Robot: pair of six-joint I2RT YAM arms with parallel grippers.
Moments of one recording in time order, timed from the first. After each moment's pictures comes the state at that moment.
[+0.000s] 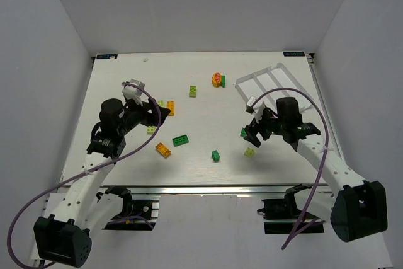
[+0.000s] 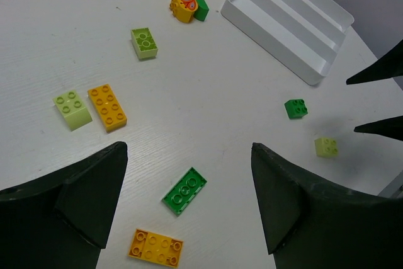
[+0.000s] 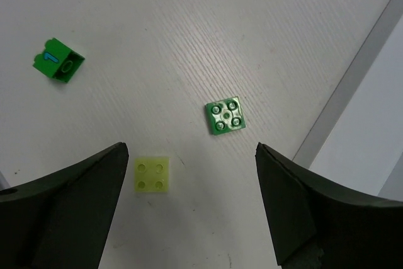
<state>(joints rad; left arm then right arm) -0.22 0.87 0.70 -0.06 0.38 -0.21 0.29 1.09 0.72 -0.37 -0.56 -0.56</state>
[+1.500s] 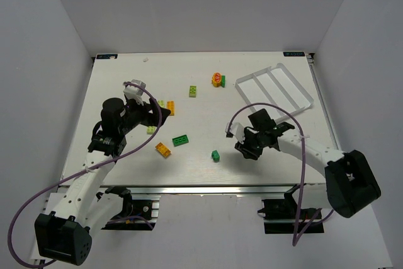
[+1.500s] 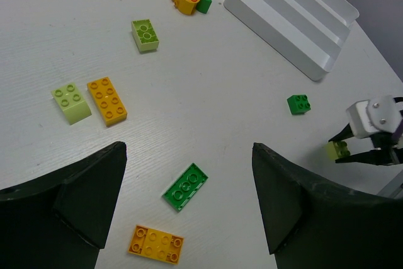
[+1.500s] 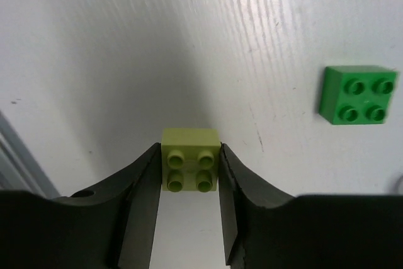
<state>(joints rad) -0.22 0.90 0.70 -0.07 0.38 -0.21 0.55 1.33 0.69 -0.52 -0.30 -0.69</state>
